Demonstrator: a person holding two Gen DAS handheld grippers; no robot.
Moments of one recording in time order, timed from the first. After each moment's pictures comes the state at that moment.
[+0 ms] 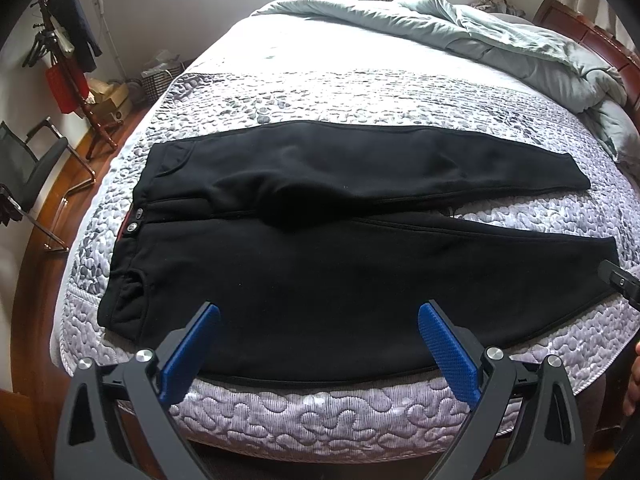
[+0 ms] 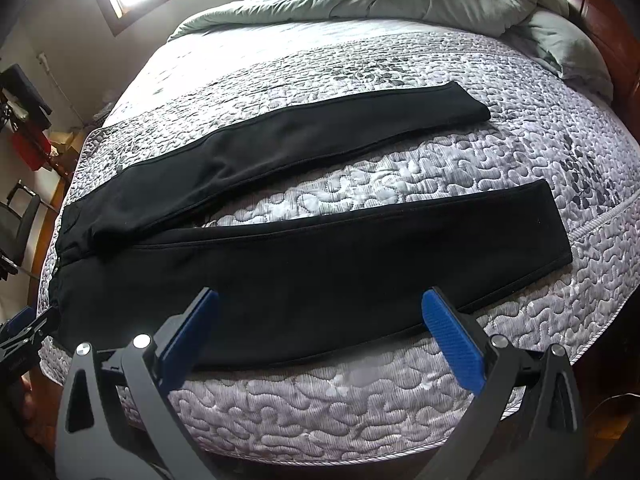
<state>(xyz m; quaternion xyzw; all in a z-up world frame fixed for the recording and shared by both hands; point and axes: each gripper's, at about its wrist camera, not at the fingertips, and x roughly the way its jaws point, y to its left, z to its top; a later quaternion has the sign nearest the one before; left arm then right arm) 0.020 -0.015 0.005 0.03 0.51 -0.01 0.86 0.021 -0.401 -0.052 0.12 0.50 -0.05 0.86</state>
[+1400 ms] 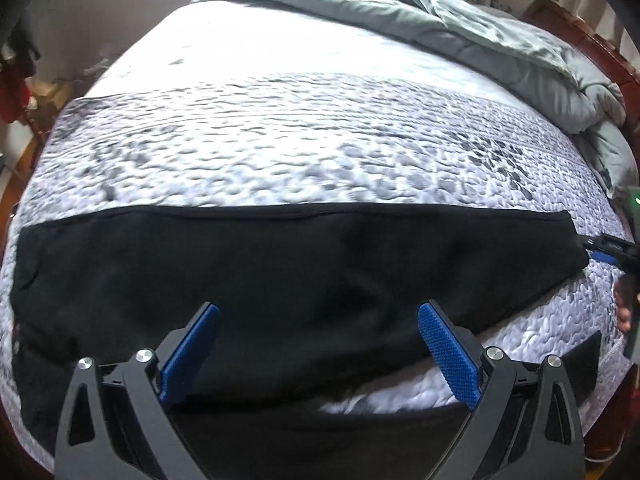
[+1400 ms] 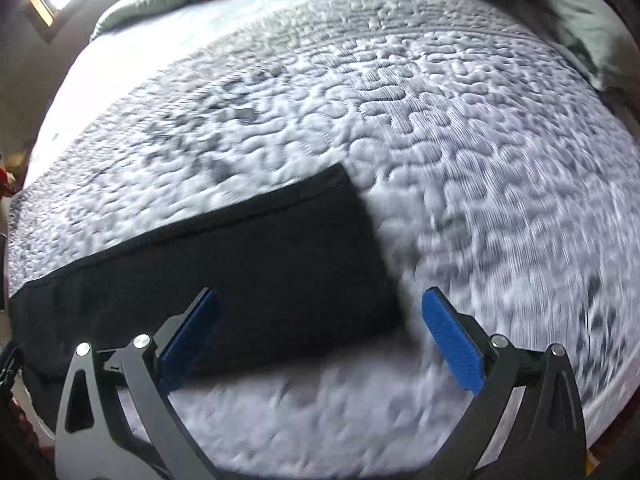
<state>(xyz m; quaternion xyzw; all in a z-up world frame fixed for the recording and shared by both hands) 0.233 -0.156 -0.044 0.00 0.54 -0.08 0.84 0.281 -0.671 -0.137 0.13 0.59 -0.08 0.79</state>
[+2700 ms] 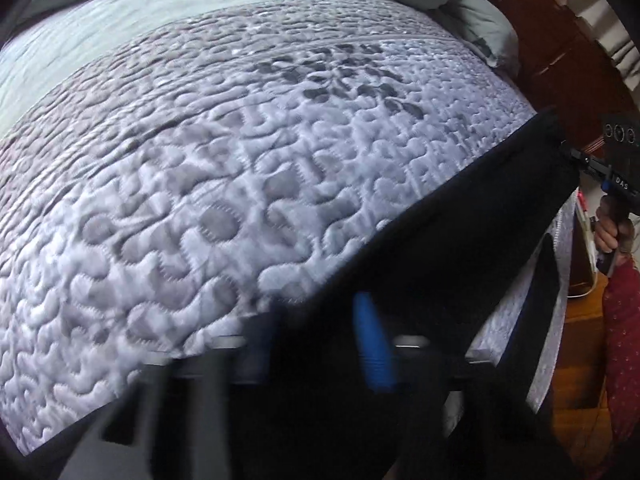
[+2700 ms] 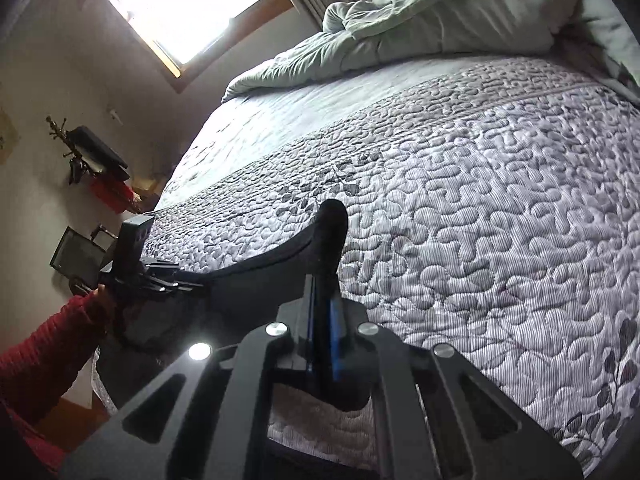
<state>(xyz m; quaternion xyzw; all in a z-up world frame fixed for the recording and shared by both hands) 0.333 -0.268 -0.110 0.10 0.60 -0.40 0.69 0.196 -0.699 -0.074 0.22 0.43 0.13 0.87</state>
